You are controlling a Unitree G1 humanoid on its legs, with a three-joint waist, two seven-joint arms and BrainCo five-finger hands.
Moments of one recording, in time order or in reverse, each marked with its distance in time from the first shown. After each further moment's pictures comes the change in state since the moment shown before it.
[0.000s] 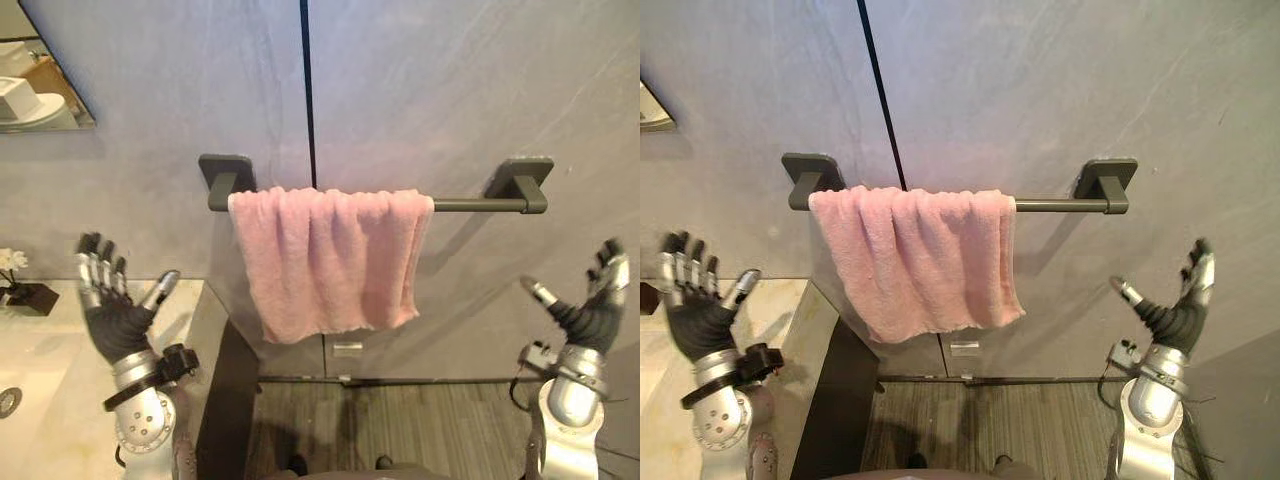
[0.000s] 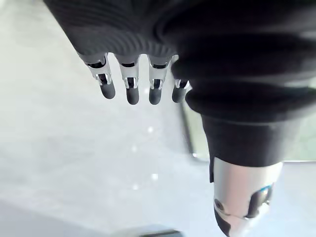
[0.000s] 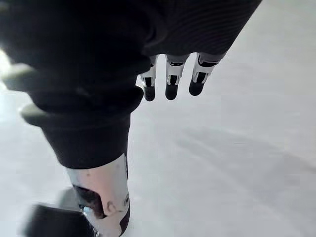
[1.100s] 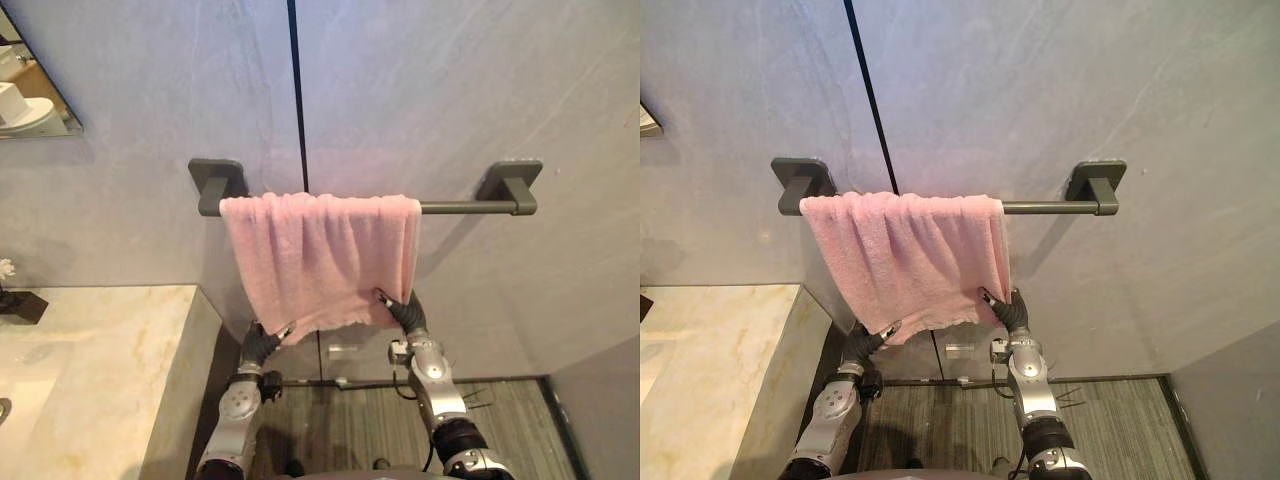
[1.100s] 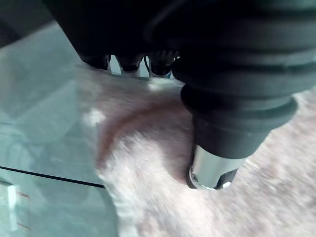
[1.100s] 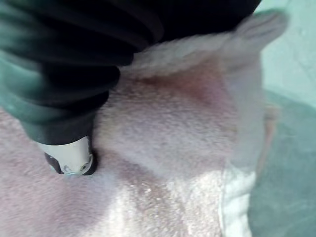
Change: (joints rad) left arm -0.237 0.026 -0.290 1.054 0.039 0.097 -0.172; right arm -0.310 0.111 0.328 1.066 0.004 -0.006 0.183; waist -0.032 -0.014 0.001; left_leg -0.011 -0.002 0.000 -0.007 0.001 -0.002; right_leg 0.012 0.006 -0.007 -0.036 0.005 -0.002
